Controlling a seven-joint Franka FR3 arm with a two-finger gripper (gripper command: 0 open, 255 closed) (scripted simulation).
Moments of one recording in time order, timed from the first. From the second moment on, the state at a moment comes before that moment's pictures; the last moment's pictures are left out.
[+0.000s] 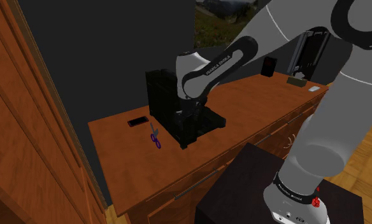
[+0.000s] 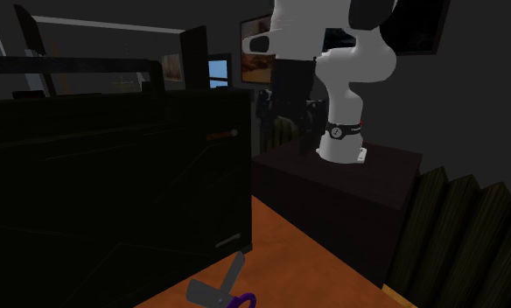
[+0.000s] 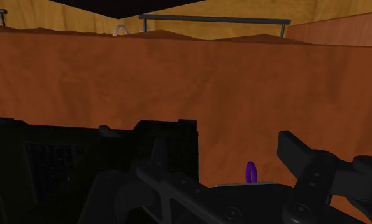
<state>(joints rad) 0.02 -0.08 0.11 -2.43 -0.09 2.33 0.33</state>
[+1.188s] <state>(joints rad) -0.05 0.60 0.22 -1.94 -0.27 2.57 0.58</state>
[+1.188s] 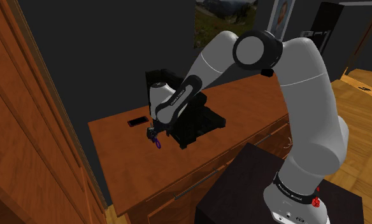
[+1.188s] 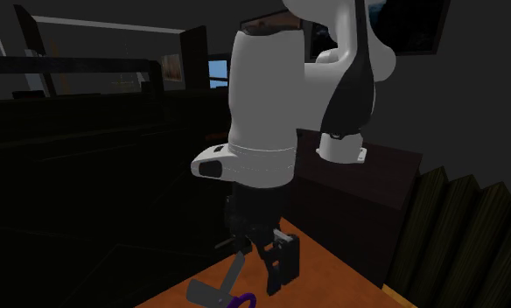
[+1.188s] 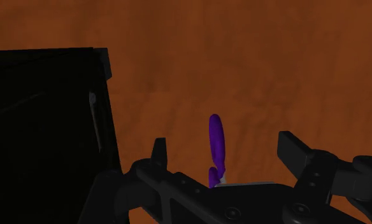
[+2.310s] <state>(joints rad) -0.03 0.71 0.20 -1.89 -0.30 2.65 0.57</state>
